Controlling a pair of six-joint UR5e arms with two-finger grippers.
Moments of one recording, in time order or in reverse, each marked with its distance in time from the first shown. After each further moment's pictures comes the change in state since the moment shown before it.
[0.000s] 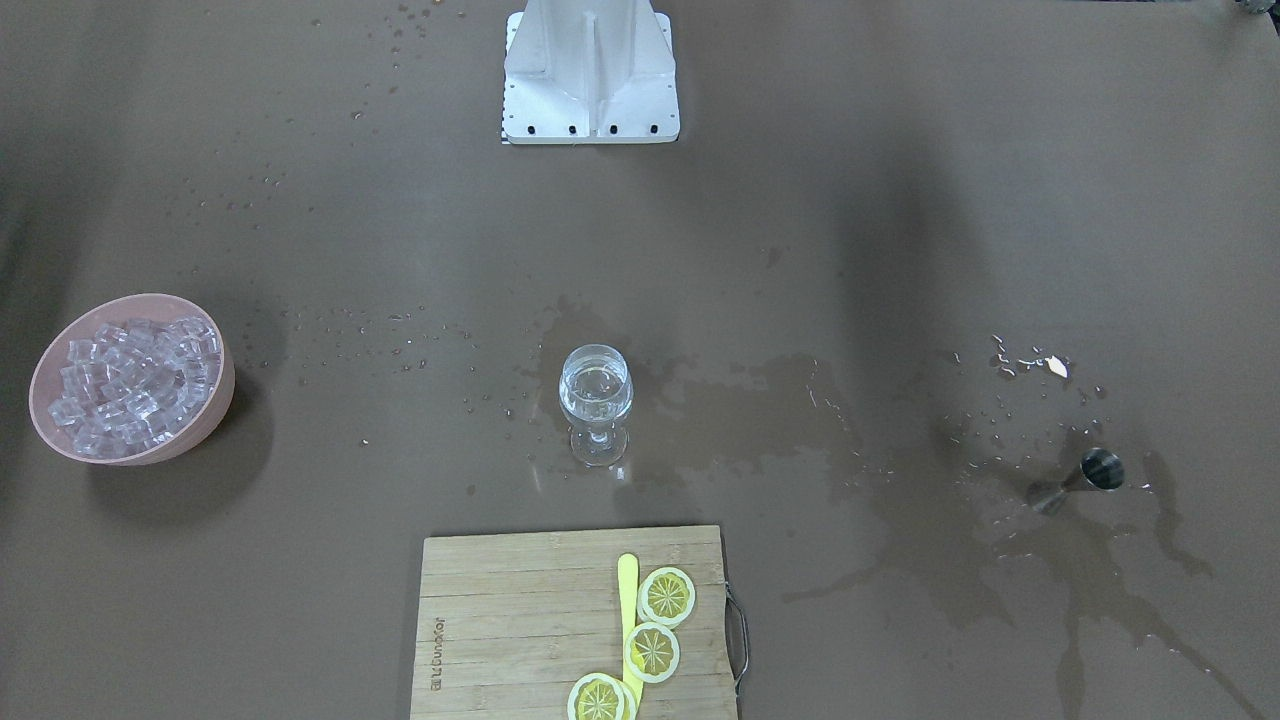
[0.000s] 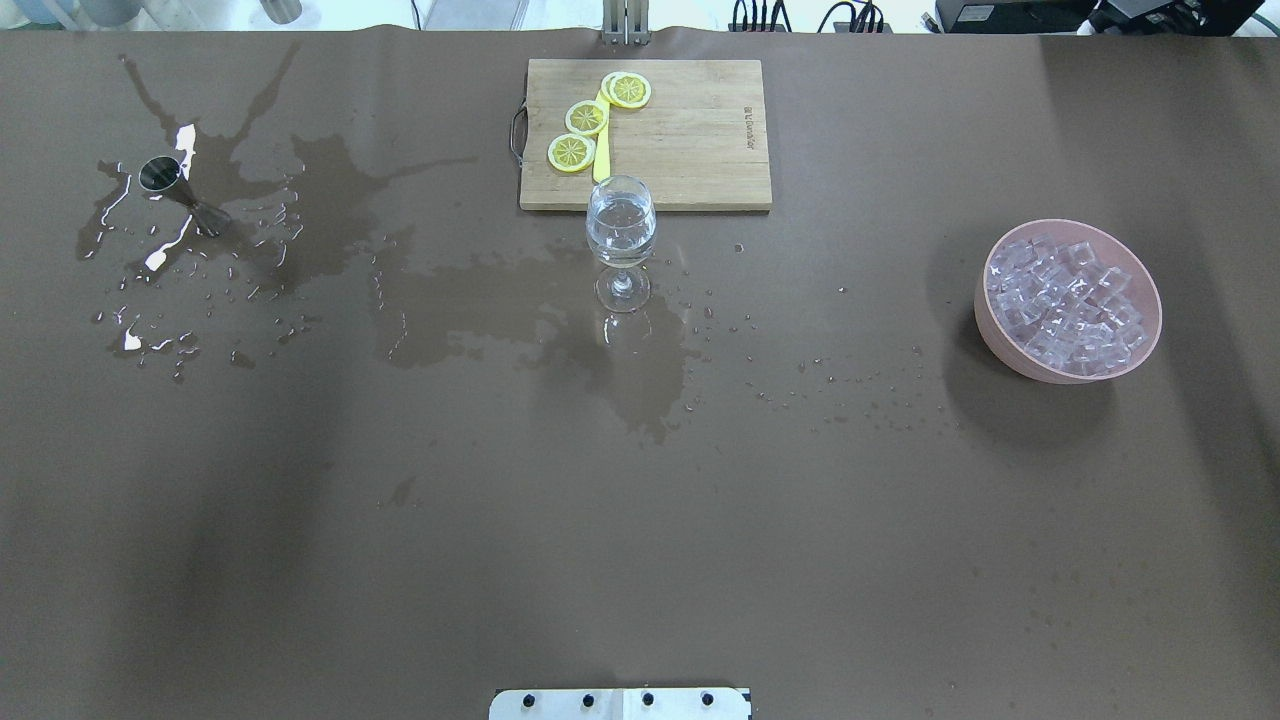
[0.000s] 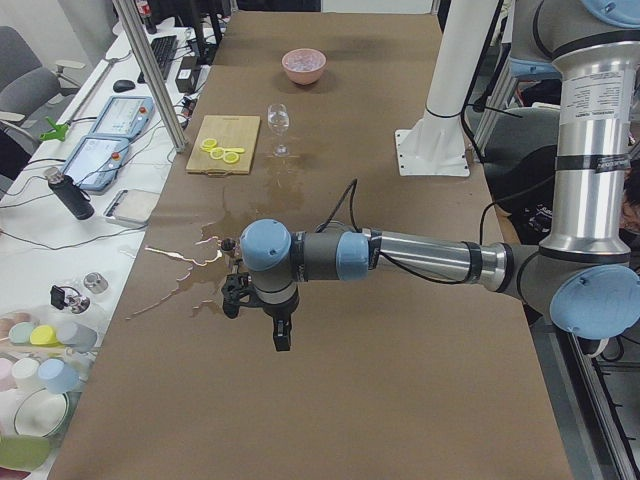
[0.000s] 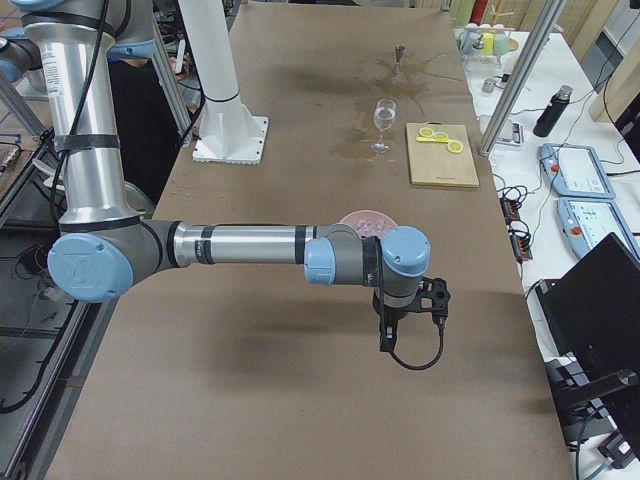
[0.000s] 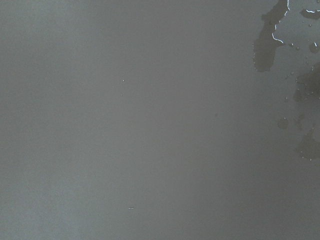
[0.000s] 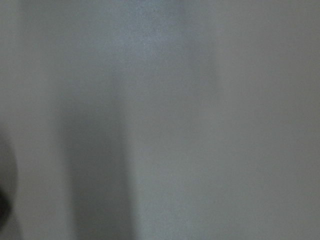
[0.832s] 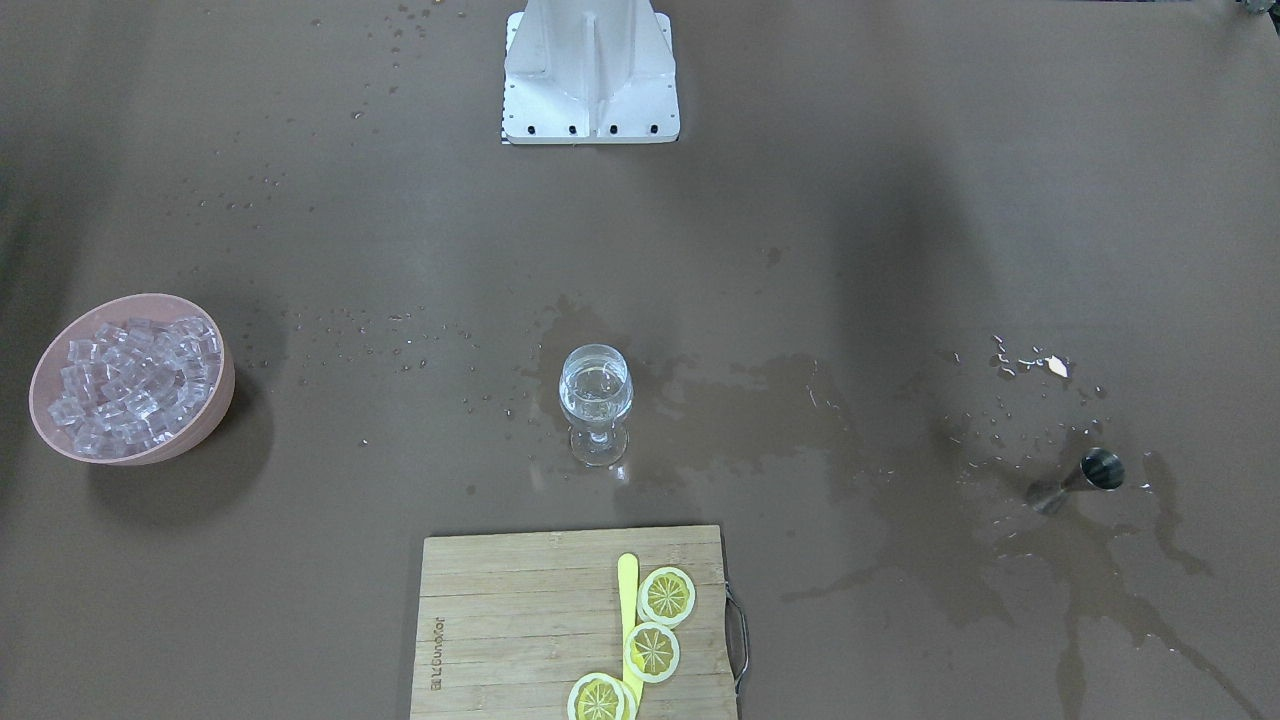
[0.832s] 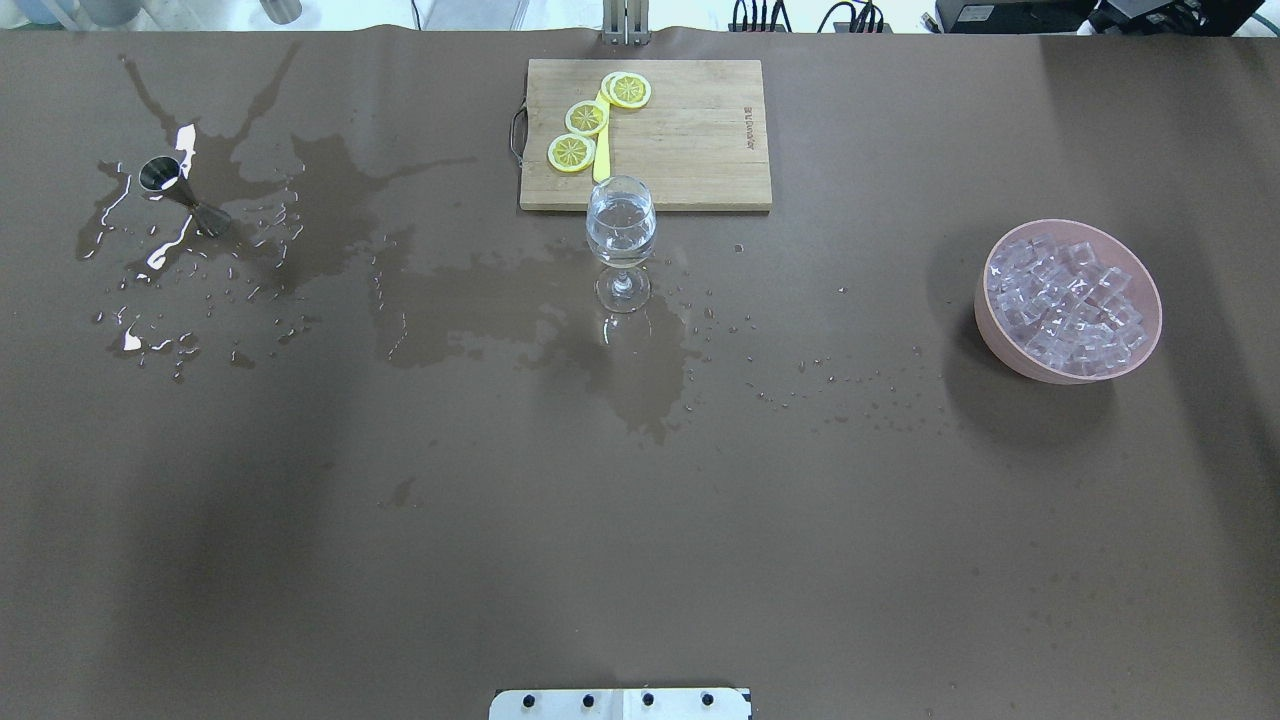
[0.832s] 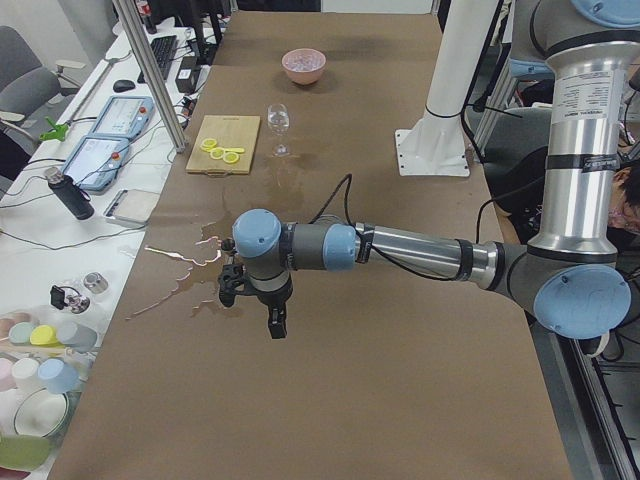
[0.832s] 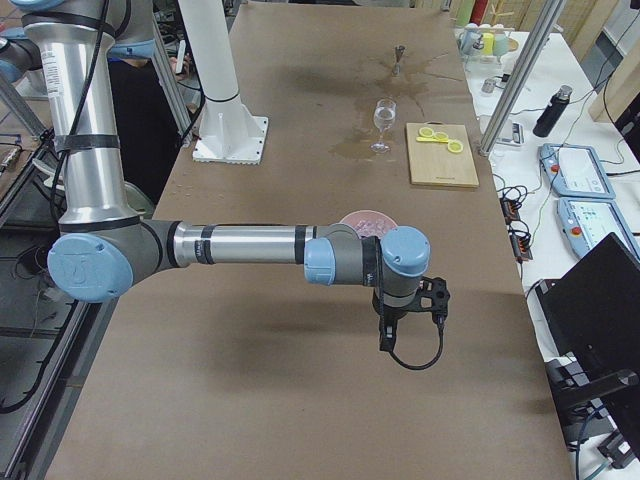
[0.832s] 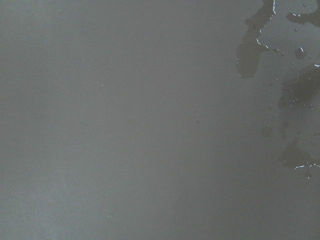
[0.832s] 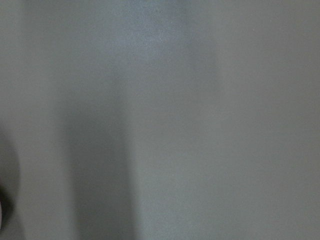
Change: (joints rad) left arm 0.060 -0.026 0.002 -0.002 0.002 -0.072; right arm 0.000 -0.001 0.003 0.001 0.003 -0.001
